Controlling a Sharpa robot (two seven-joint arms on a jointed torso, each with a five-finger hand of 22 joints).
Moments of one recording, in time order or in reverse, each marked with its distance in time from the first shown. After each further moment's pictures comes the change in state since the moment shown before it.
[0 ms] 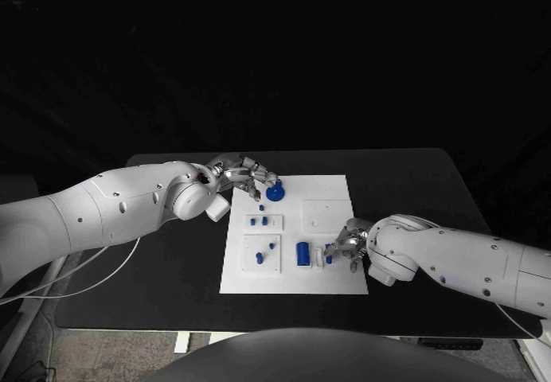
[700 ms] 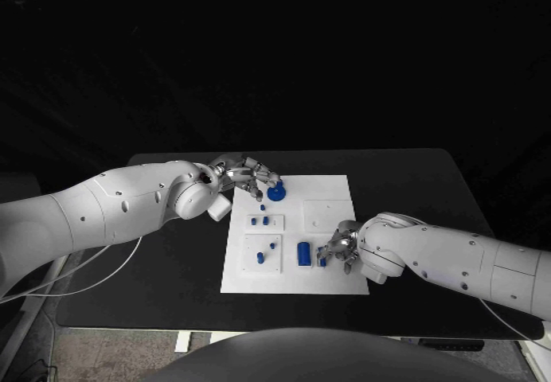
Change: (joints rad) left arm 0.001 0.004 0.000 -0.001 -0.002 0.006 -0.002; left_hand 0.000 0.000 0.000 0.000 0.000 0.000 0.000 0.000 0.000 0.000 0.000 0.000 0.000 0.000 0.000 0.000 0.001 0.000 0.000 0.000 0.000 0.000; right arm -0.010 0.082 -0.002 -0.093 0.012 0.070 -0.007; right_hand 0.000 0.000 -0.047 0.007 0.000 0.000 0.000 0.000 -0.013 -0.011 0.003 -0.003 -0.010 -0.003 0.003 0.000 -0.003 0.000 0.000 0.000 -0.004 -0.009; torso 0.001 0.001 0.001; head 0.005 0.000
